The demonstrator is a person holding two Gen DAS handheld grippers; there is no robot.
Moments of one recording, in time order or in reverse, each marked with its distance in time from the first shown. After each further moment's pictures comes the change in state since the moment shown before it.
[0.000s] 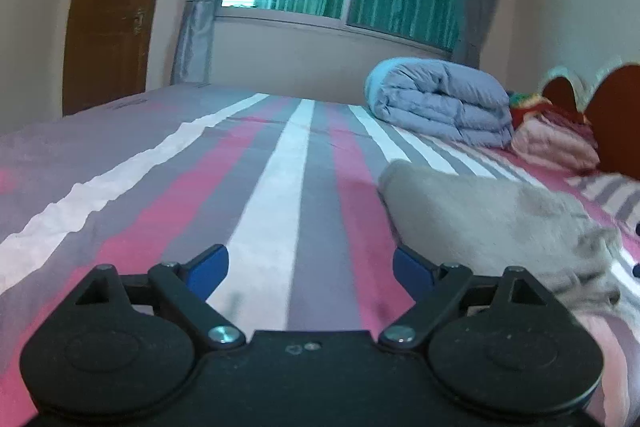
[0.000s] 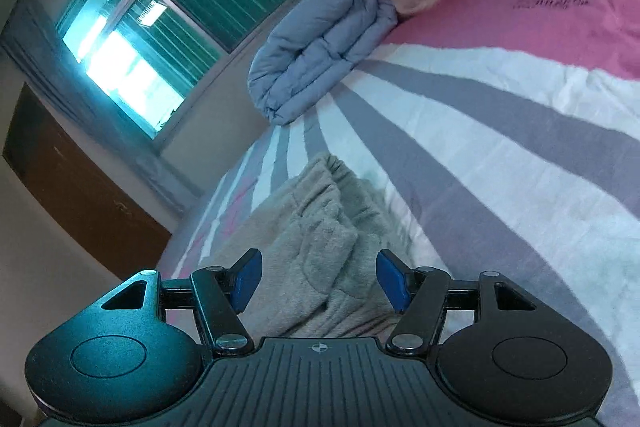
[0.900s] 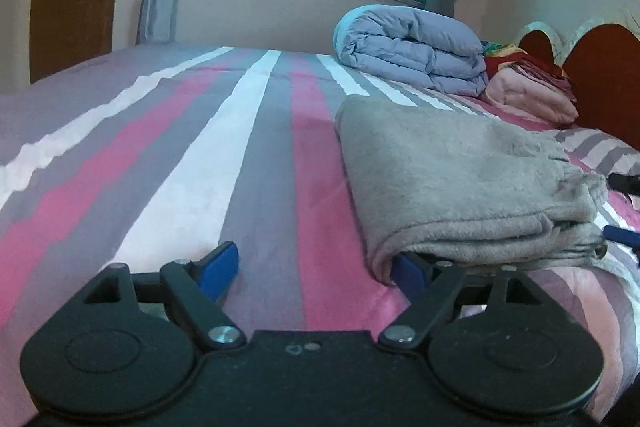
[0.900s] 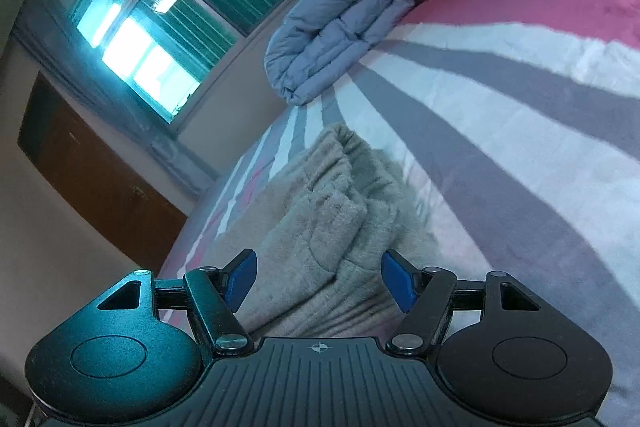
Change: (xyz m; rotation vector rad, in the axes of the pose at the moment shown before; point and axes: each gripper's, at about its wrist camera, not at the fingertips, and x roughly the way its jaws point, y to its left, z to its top) left arm 0.034 -0.024 -0.020 0.024 0.145 -0.078; right arm 0.014 -0.001 -0.016 0.007 0.061 0.055
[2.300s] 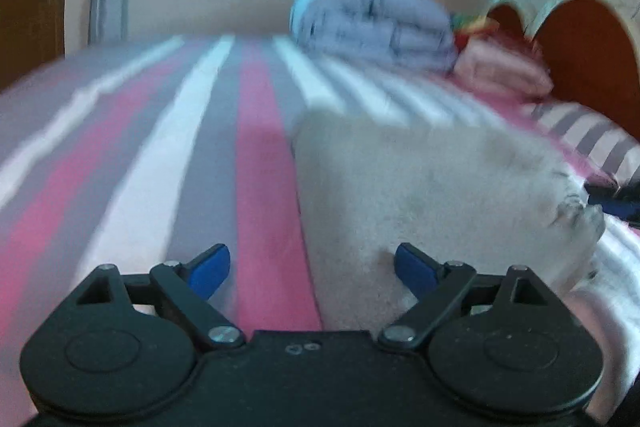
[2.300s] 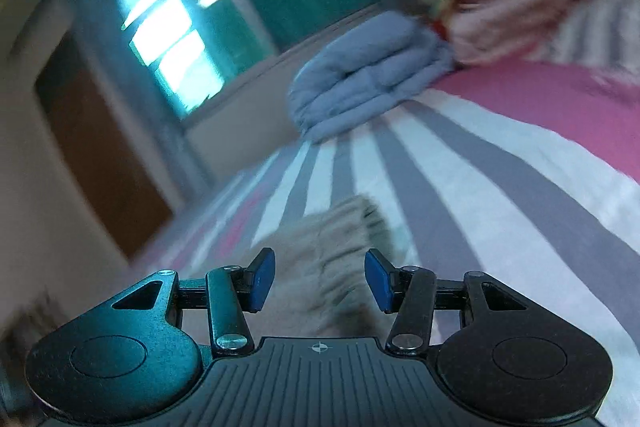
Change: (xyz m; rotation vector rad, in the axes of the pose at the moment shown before) left arm 0.059 -0.018 0.042 0.073 0.096 -0.109; right arm 0.025 0.016 0.021 -0.338 -0.065 -0.039
